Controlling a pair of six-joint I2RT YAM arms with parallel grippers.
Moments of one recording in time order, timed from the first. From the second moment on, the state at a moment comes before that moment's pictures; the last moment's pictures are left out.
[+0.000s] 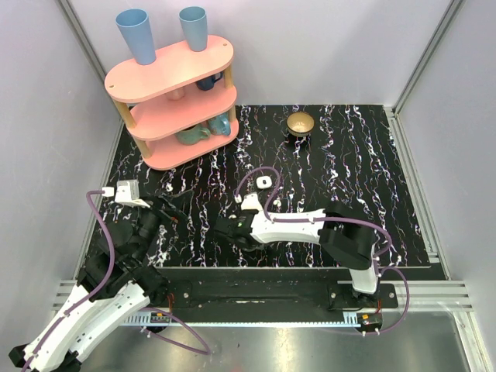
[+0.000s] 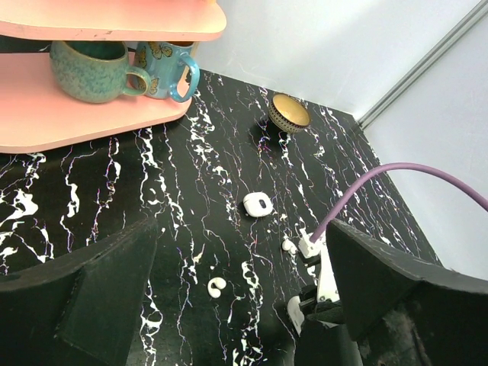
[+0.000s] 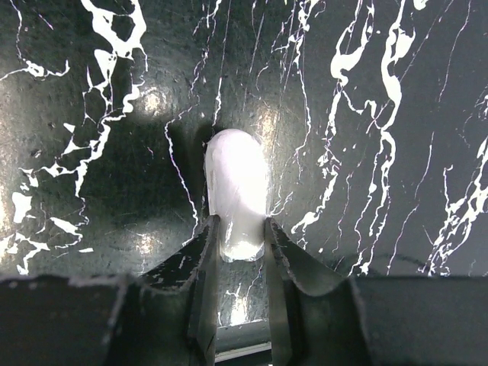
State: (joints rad) left arm -0.71 0.27 0.62 -0.37 -0.42 -0.50; right arm 1.24 1.93 1.33 -1.00 0.67 0.99
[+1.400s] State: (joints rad) left arm -0.71 0.25 0.62 -0.40 -0.45 -0.51; right arm 1.08 1.60 1.10 -0.61 0.29 0.83
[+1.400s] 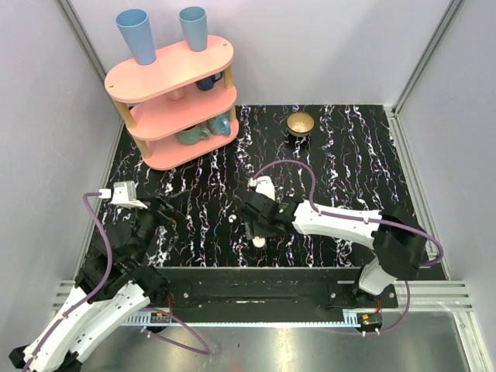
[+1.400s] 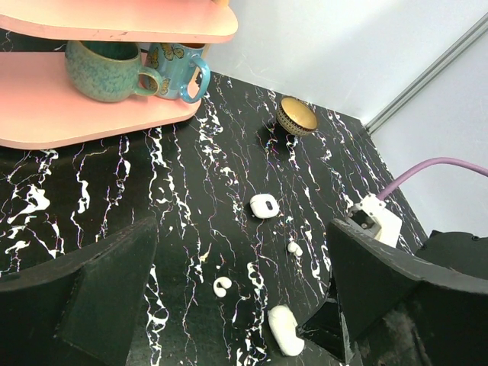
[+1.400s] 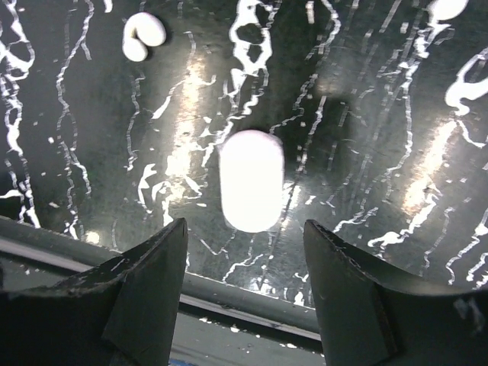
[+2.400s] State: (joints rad) left arm -0.71 0.31 0.63 -0.40 -0.44 -0.51; right arm 0.98 1.65 1.03 -0.54 0.30 0.86
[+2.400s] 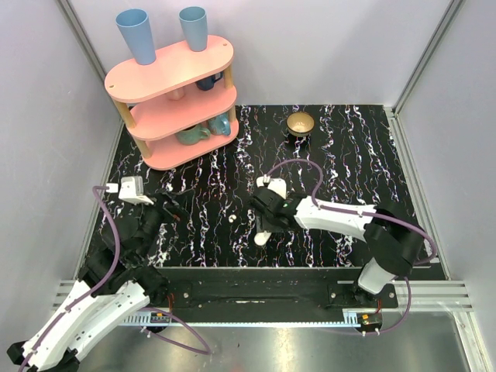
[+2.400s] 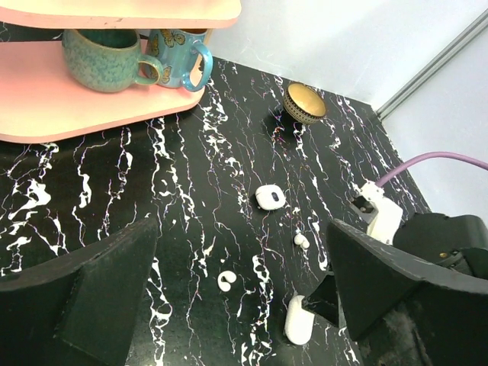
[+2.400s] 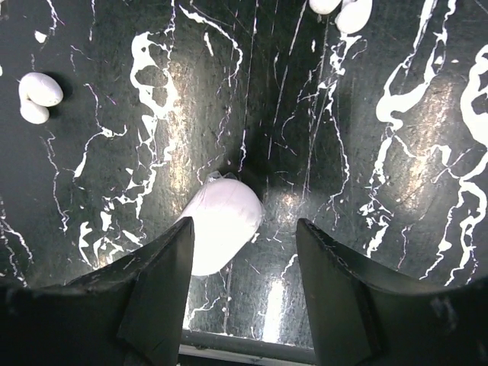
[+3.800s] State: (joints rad) left arm -0.71 0.61 0.66 -0.11 -0.45 -0.24; right arm 0.82 1.73 1.03 -0.42 0.06 0.75
